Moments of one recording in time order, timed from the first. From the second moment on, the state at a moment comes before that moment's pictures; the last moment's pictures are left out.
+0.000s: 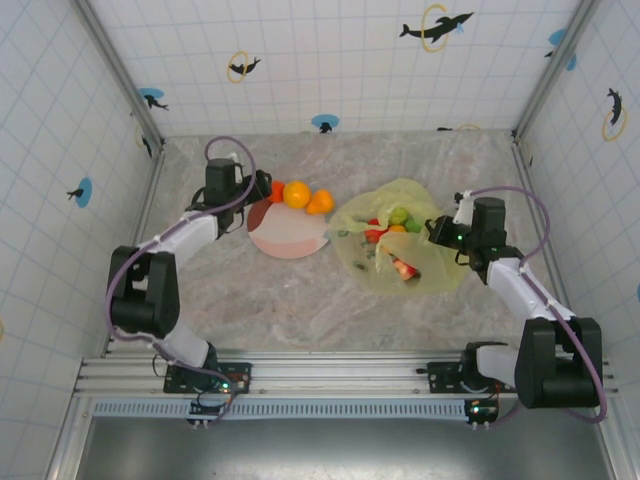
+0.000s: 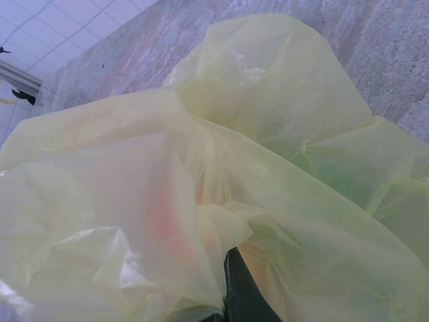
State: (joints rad) left arm -0.21 1.64 1.02 0.03 0.13 -0.48; right arm 0.05 1.20 0.61 -0.06 -0.47 0.40
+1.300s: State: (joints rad) left arm -0.21 2.08 1.33 -0.06 0.23 -0.45; right arm 0.05 1.21 0.60 -0.06 -0.48 0.40
